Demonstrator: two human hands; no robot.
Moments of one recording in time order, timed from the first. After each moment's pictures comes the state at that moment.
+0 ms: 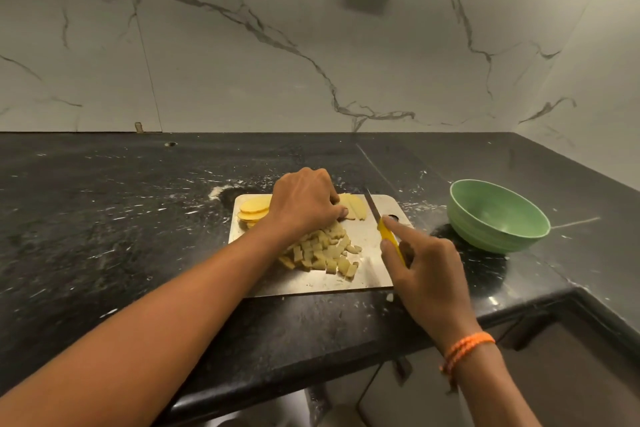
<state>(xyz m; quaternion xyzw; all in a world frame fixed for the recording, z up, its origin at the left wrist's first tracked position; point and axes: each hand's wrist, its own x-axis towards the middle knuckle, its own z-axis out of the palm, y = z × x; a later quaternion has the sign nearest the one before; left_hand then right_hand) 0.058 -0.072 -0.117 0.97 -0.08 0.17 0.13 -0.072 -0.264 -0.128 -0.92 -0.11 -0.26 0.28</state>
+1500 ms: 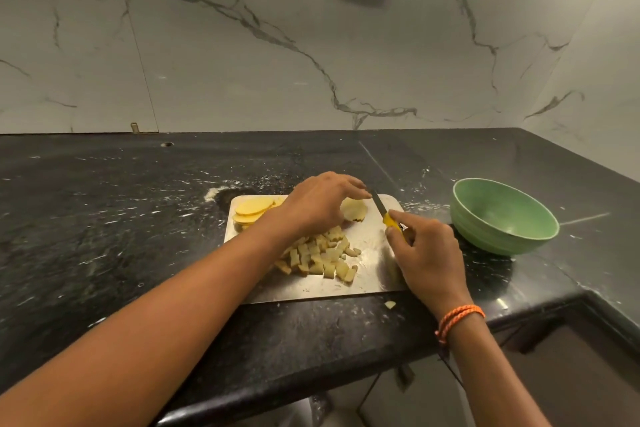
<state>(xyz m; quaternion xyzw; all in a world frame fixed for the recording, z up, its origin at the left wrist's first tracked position) 0.062 -0.085 -0.111 0.95 -0.26 0.09 0.14 -0.032 -0.272 -0.129 -0.92 -0.06 -0.25 0.28</state>
